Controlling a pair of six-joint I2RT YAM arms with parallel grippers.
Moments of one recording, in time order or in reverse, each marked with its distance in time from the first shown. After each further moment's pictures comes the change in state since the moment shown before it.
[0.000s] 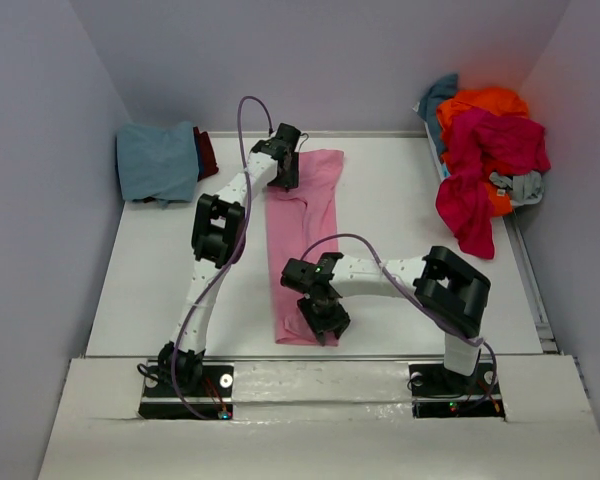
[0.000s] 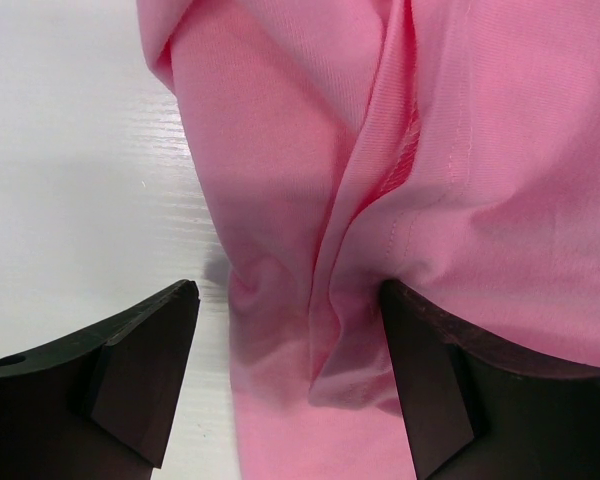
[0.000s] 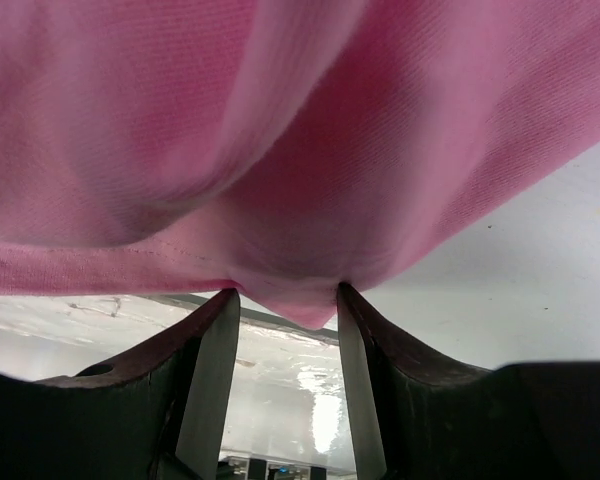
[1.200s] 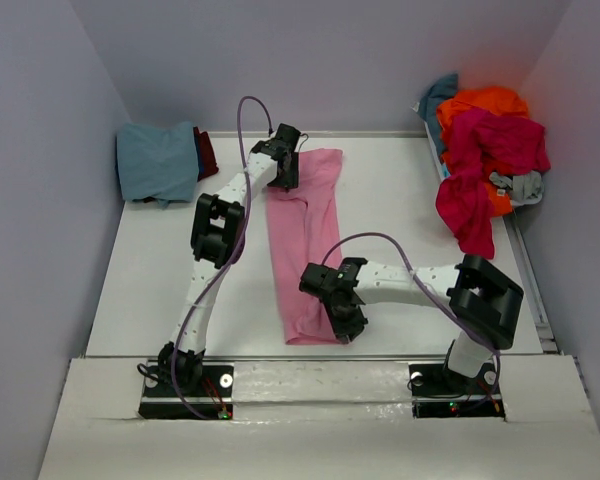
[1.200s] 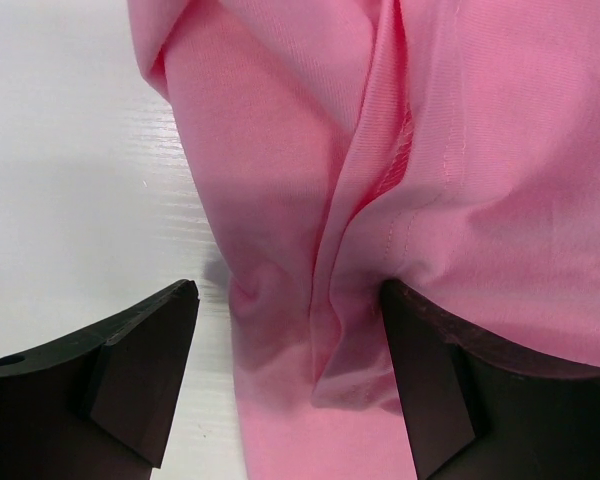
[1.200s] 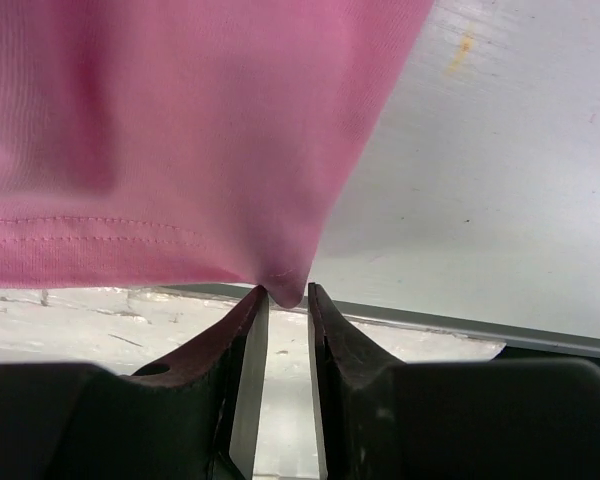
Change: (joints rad) left arm 0.000 -0.011 -0.026 0.019 -0.003 0.000; right arm 0.001 -0.182 -0.157 -0.014 0.110 0.158
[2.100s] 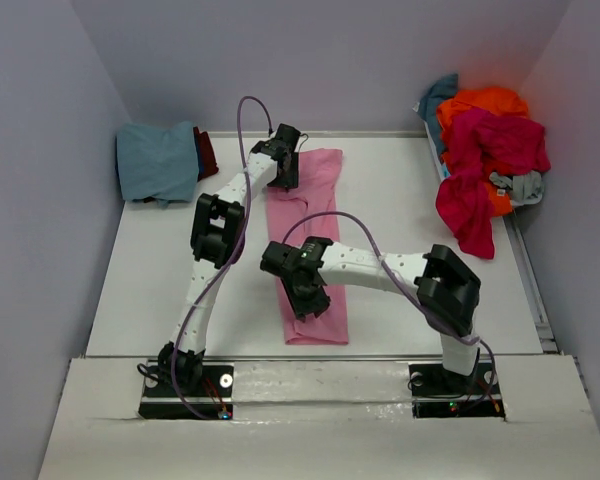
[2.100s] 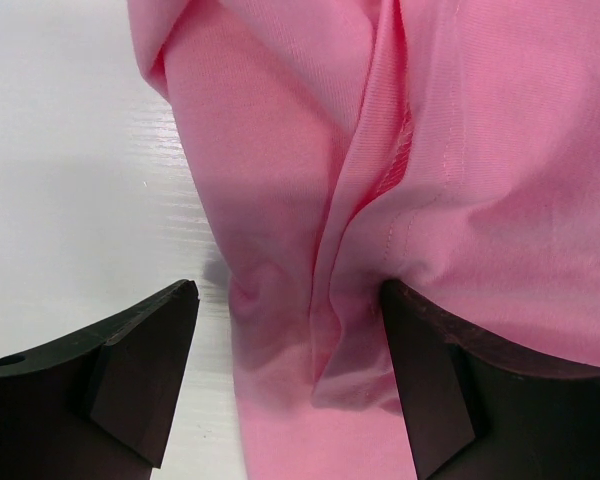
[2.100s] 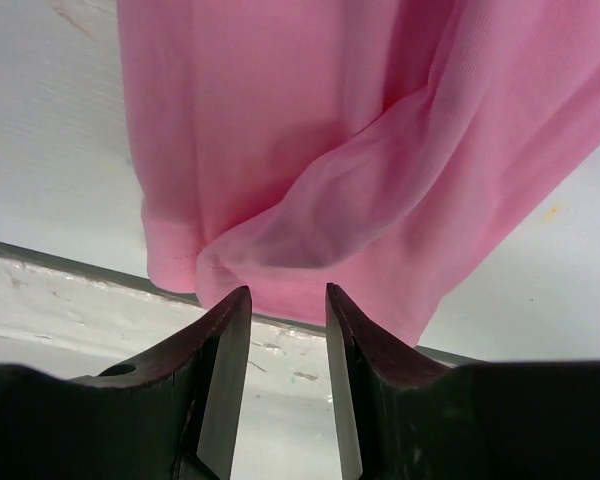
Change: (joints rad) left arm 0.000 -0.002 -0.004 0.003 0.000 0.000; right arm 0.020 0.222 0.433 -0.100 0.055 -0.051
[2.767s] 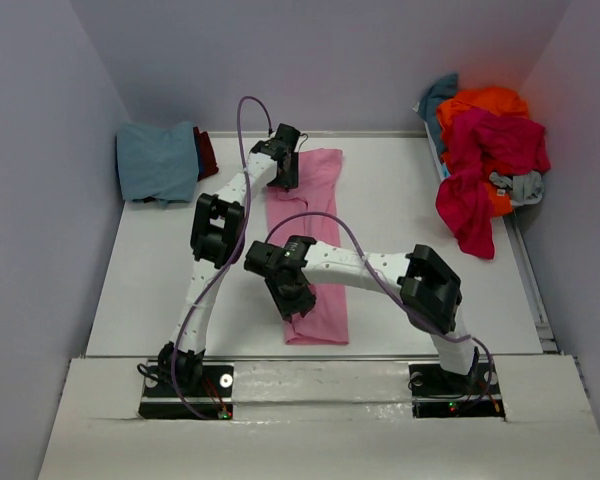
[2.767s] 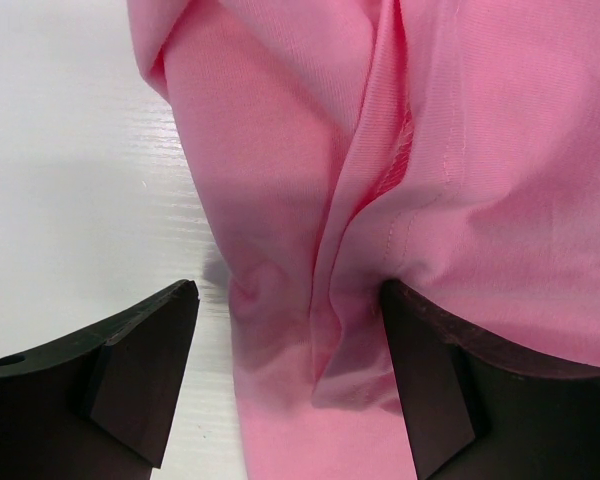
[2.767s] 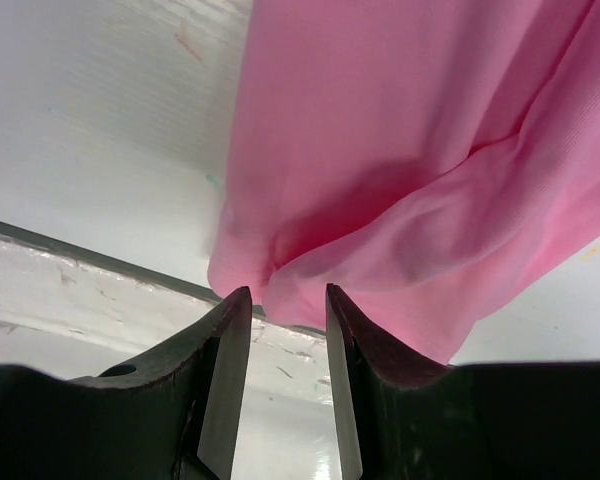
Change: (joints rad) left arm 0.001 0.000 0.000 0.000 0.003 0.000; right arm 0.029 0.117 0.165 -0.040 -0.026 -0.055
